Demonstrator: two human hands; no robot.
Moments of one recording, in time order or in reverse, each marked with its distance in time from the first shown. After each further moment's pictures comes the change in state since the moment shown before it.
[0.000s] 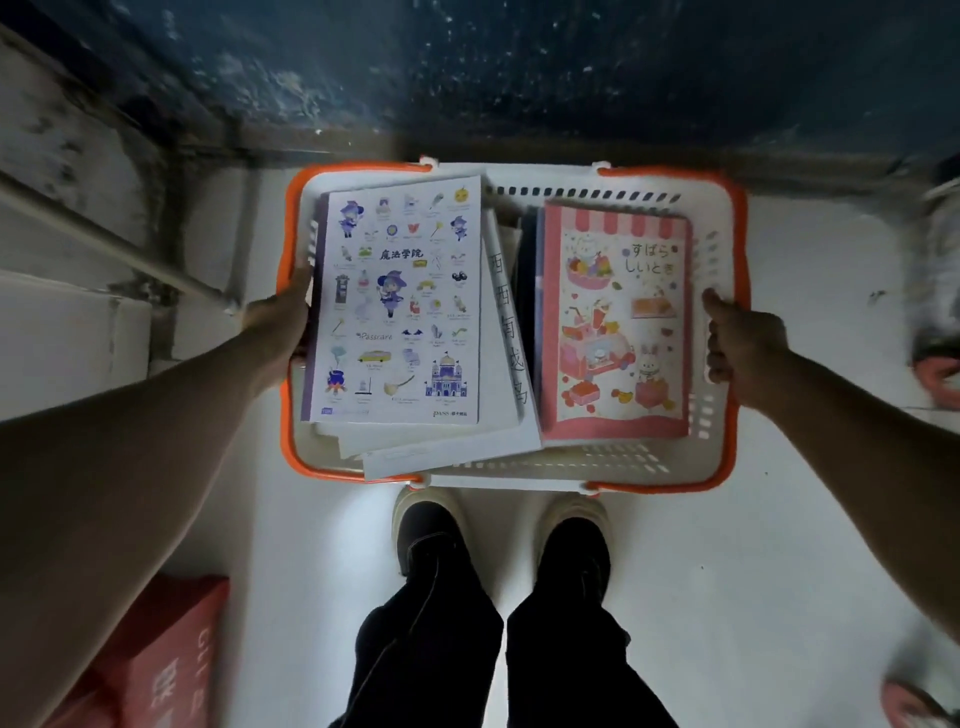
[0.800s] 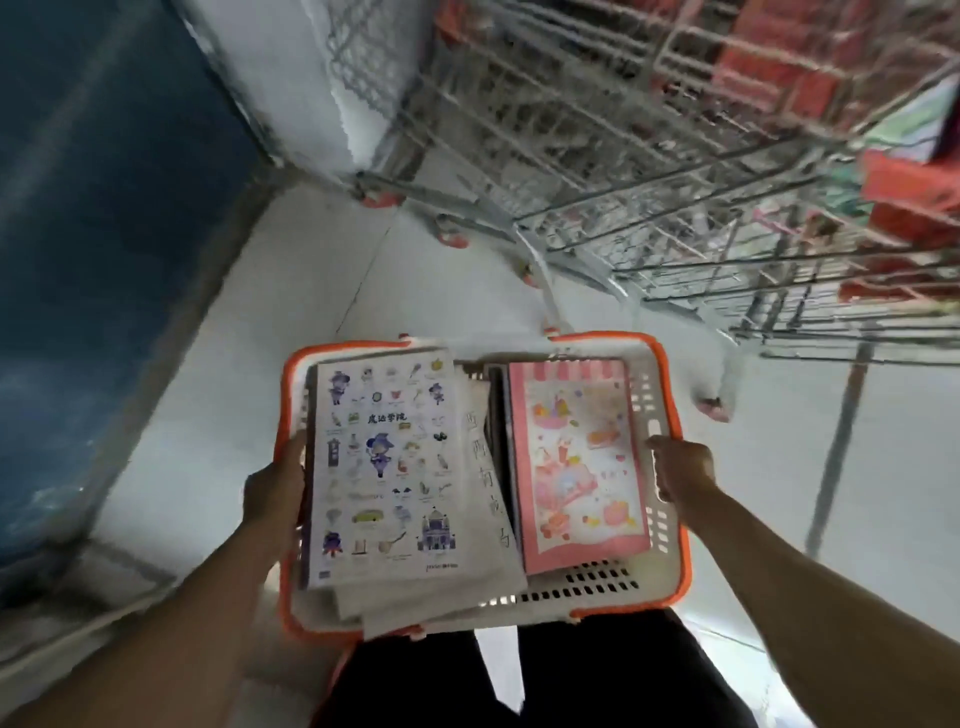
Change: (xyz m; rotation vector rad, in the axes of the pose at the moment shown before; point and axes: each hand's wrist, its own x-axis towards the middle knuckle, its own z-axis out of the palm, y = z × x) left_hand -0.536 -0.019 -0.036 0.922 -0.491 0.416; right_hand -0.627 0.381 -0.266 0.818 0.539 0.767
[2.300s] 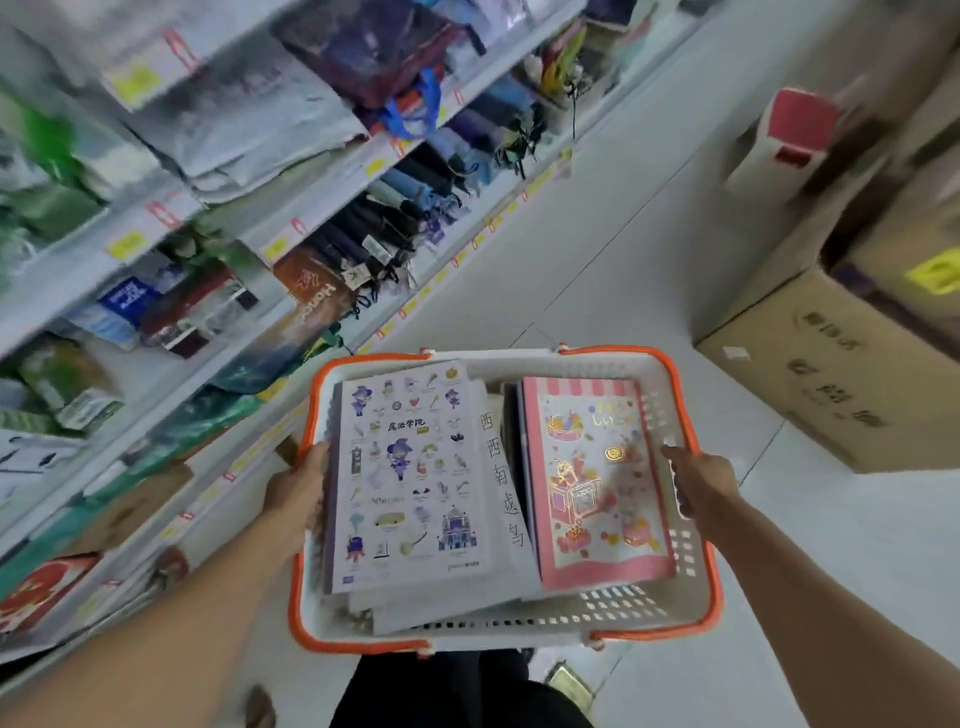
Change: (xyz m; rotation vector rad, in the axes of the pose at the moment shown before) left_hand -0.849 -0.076 1.339 0.935 -0.467 0.692; right_hand 0.565 0.592 -1.142 1.093 0.429 0.555
